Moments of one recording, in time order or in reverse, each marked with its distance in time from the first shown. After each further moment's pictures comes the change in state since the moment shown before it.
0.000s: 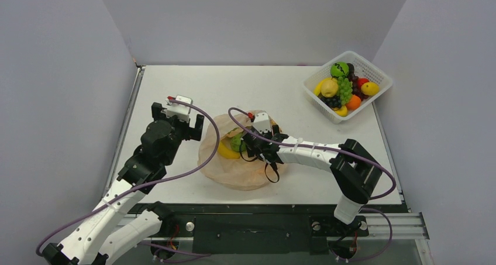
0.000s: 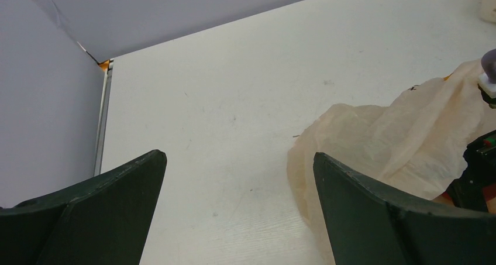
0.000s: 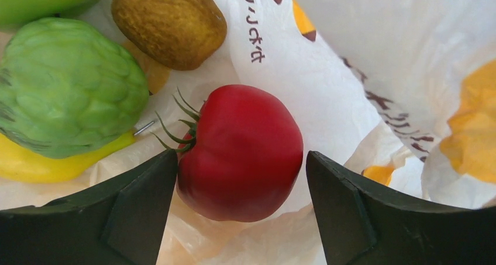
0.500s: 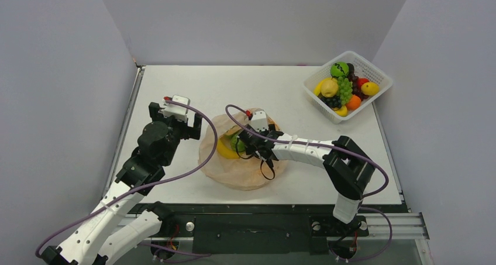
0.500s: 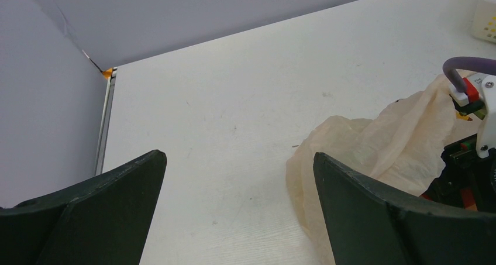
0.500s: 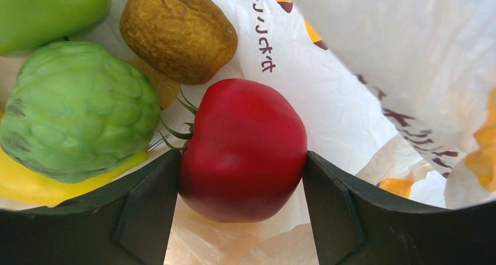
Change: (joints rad) left arm 0.003 -0.023 -0.010 0.028 0.000 0.003; right arm -0.002 0.064 0.071 -0.049 0.003 0.072
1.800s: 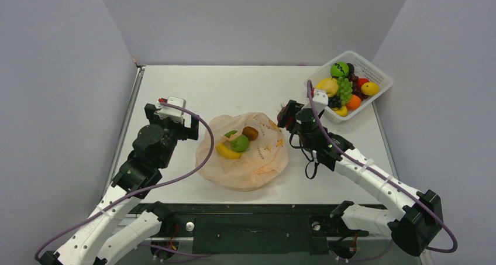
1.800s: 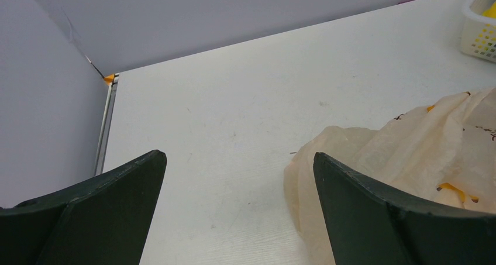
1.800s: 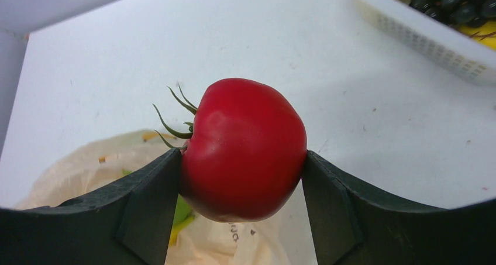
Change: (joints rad) left arm 0.000 -0.040 0.000 -0.001 0.001 -0.009; right arm -0.270 -0.651 -0.240 0.189 -0.093 0.022
